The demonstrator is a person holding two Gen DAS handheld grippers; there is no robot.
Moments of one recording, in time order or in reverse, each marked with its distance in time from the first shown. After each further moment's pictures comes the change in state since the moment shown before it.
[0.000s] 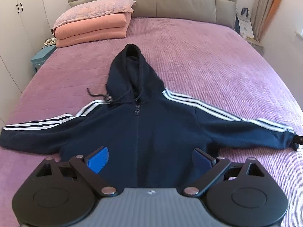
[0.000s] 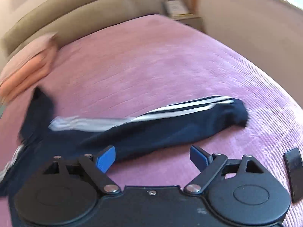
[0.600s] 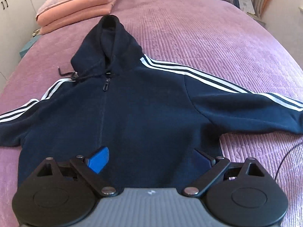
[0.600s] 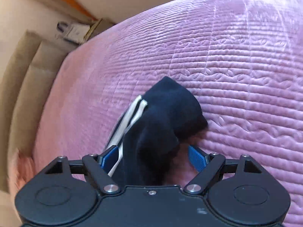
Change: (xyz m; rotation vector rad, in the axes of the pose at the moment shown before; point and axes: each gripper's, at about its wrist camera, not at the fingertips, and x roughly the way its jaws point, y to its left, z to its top) left arm 0.125 -0.070 -0.033 0.062 0.112 0.030; right arm 0.174 -0.218 0.013 0.817 -0.013 0.077
